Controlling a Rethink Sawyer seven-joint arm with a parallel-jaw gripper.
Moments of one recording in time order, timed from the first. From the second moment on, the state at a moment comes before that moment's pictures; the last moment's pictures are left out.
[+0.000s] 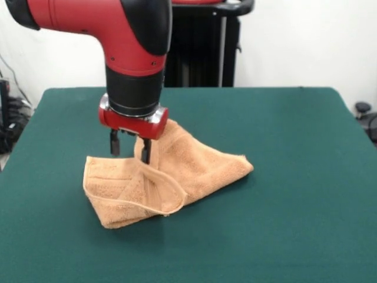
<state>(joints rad) -0.47 -0.51 0.22 1.43 -0.51 0.74 2.06</state>
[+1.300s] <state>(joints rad) -0.56 -0.42 0.26 1.43 -0.50 0.68 2.06</state>
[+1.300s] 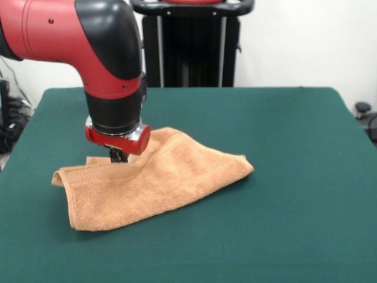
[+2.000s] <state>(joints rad) -0.57 -0.45 0.27 1.44 -0.48 0.68 2.06</state>
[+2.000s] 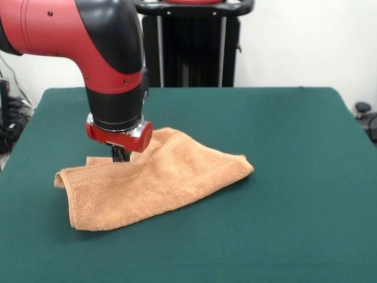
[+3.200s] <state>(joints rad) -0.59 -0.38 0.39 1.40 -0.46 0.52 2.06</state>
